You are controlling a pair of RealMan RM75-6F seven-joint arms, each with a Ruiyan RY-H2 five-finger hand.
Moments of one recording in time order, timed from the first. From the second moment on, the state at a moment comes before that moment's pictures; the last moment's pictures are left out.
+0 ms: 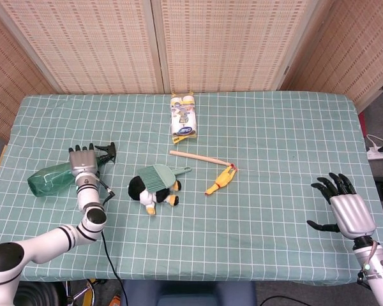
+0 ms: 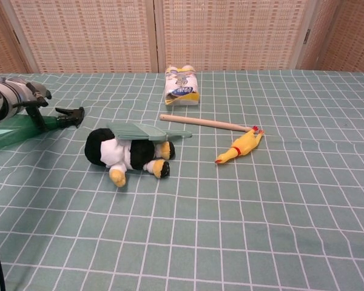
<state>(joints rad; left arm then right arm) -0.99 -1.71 -0.37 -1.00 0.09 1.01 1.21 0.21 -1.04 0.04 -1.68 -1.45 1.28 -0.12</state>
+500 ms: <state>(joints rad) -0.99 -1.78 -0.35 -0.84 0.08 0.95 1.26 0.21 -1.05 0.04 -1.67 -1.46 1.29 -0.11</state>
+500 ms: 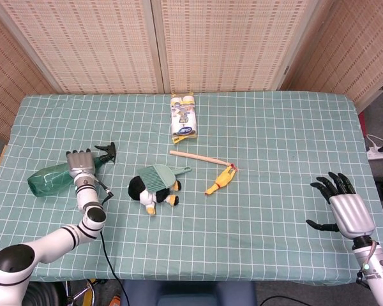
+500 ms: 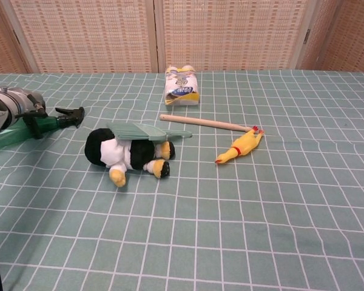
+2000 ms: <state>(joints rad) -0.88 -1.73 -0.53 -0.98 0.86 1.21 -0.06 0.22 -1.06 0.04 -1.67 -1.46 1.29 -0.13</state>
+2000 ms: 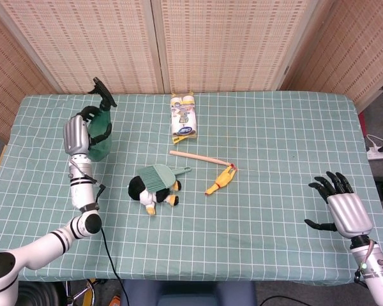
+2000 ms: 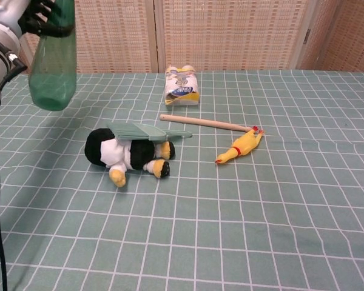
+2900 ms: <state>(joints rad) -0.97 -1.93 -0.58 -0.36 1.03 1.00 -0.80 0.23 -1.05 0.05 -1.74 -1.37 1.25 -0.25</state>
